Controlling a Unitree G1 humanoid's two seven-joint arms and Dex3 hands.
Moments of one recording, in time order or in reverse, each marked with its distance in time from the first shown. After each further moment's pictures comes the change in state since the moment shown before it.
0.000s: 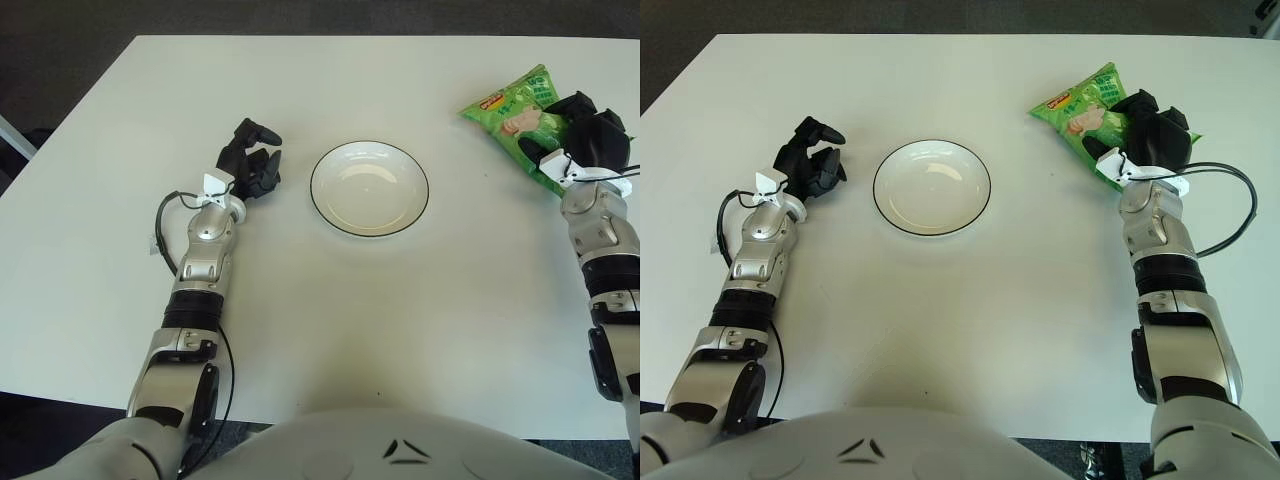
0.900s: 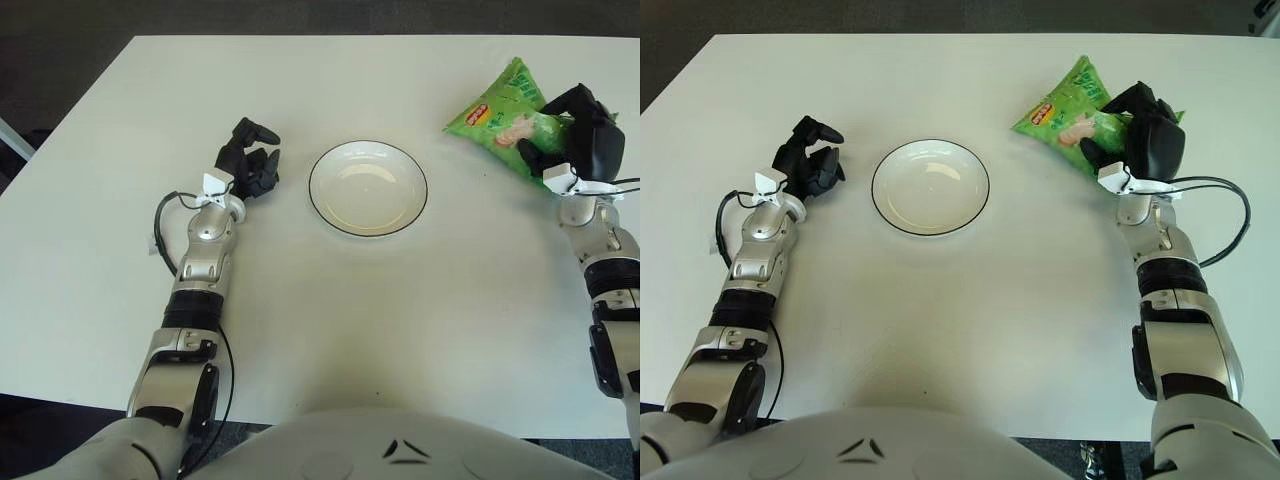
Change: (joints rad) left arm -0.002 -0.002 -0.003 0.002 0.003 0.003 0.020; right arm -0.012 -0.004 0.023 0.163 0.038 -0.500 -0.241
